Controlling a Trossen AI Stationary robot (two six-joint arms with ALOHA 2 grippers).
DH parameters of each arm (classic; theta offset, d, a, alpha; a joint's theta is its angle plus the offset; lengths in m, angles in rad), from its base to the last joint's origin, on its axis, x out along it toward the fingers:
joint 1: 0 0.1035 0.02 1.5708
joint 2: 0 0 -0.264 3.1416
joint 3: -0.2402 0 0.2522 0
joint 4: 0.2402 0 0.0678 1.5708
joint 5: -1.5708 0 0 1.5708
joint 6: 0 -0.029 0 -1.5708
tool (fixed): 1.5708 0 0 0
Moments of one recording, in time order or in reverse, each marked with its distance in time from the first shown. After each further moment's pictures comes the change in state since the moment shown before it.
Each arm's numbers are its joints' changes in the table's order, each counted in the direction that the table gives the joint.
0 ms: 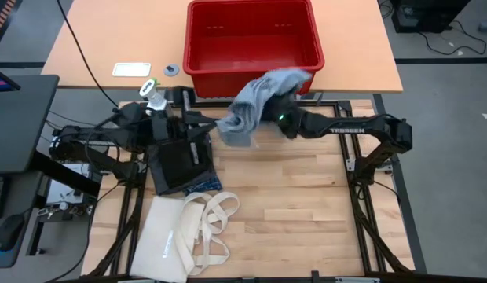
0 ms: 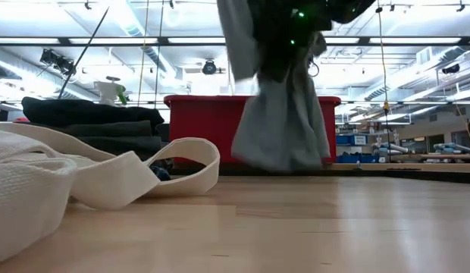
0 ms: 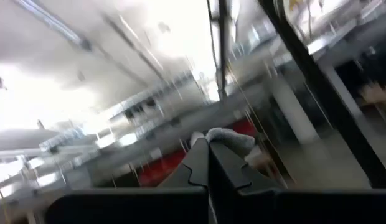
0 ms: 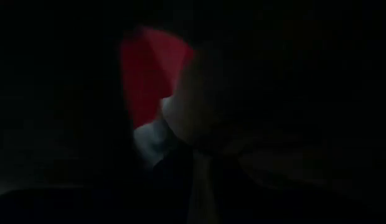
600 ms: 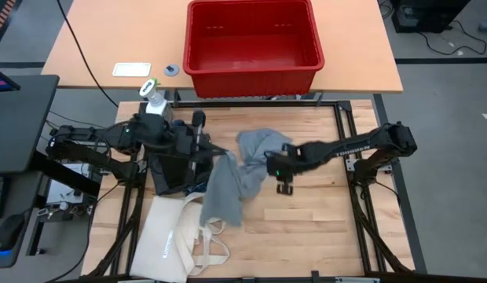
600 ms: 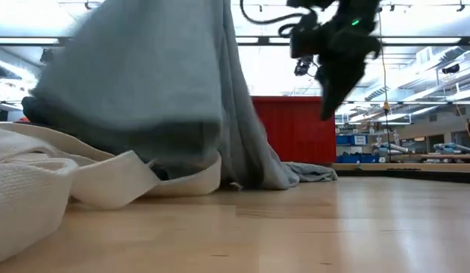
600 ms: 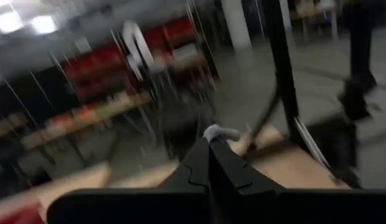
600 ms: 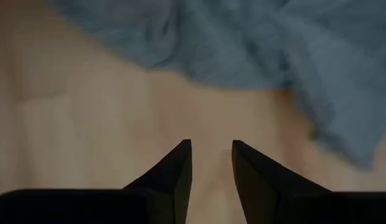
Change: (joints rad) left arm -0.034 0.051 0.000 0.585 0.000 0.147; right arm 0.340 0.014 0.002 1.075 0.812 -1.056
